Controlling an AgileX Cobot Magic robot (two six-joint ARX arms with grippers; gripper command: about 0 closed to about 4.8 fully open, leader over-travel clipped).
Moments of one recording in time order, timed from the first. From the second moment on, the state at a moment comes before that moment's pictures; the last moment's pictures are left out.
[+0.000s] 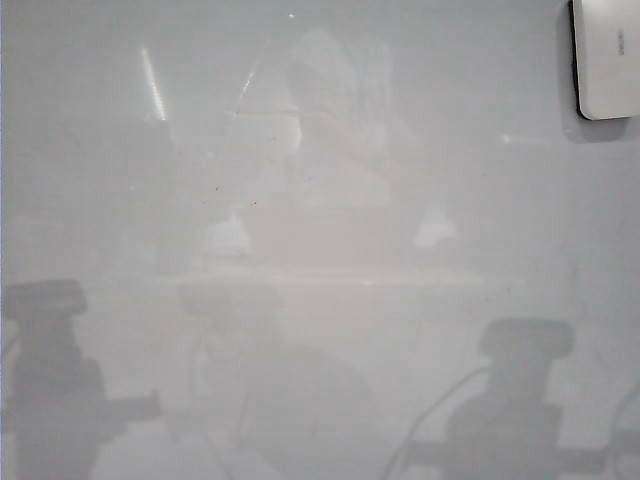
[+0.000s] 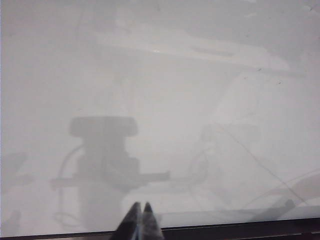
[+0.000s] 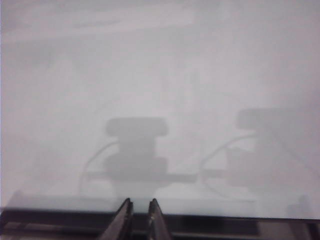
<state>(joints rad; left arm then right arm) 0.03 0.01 0.16 -0.34 0.24 -0.15 0.07 0.00 0.05 -0.27 -0.02 0.13</state>
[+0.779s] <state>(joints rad) 0.03 0.01 0.16 -0.34 0.24 -0.15 -0.01 0.00 0.00 -0.03 -0.05 -0.04</state>
